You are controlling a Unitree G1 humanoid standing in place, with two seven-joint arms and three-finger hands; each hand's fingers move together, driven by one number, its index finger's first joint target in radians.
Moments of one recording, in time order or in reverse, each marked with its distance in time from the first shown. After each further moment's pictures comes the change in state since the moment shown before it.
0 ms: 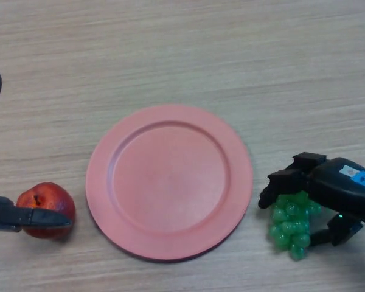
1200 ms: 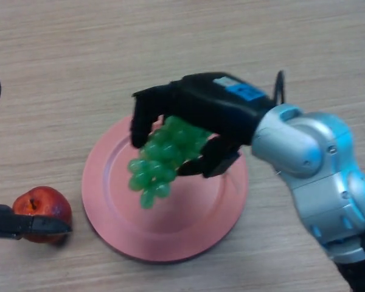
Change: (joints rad) left arm 0.032 -0.025 0.002 -0.006 -0.015 -0.036 -0.002; right arm -0.354 0.248 0.497 -0.641 0.066 1.022 0.216
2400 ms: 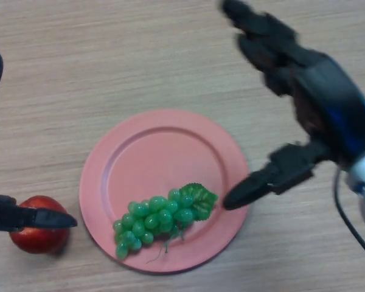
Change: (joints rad) left arm -0.025 0.009 -0.005 -0.090 -0.006 0.024 -0.004; right arm 0.326 0.006 -0.333 -0.502 0.507 0.436 -0.372
